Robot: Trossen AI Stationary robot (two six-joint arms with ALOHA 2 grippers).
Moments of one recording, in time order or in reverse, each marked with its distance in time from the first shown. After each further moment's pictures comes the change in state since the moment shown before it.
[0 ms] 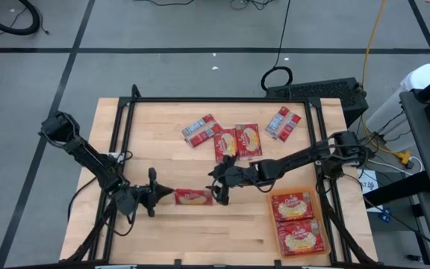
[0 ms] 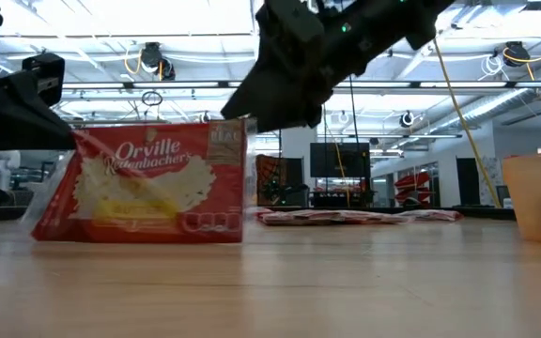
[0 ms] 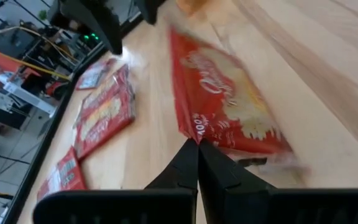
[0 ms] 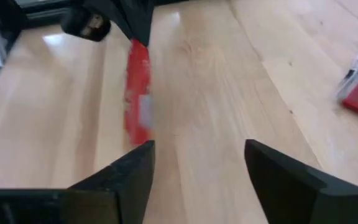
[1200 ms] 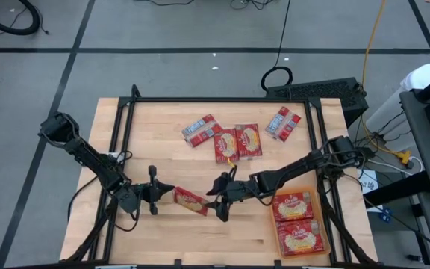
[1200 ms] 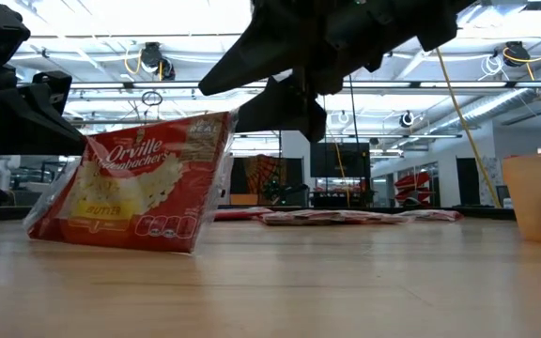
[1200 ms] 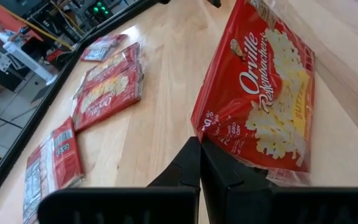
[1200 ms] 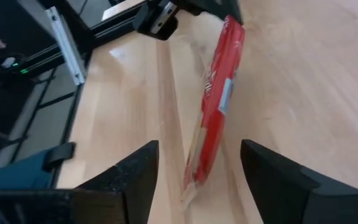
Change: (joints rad) left arm 0.044 0.000 0.001 -0.027 0.001 -0.175; right arm 0.103 0.065 -0.001 0.139 -0.084 0.257
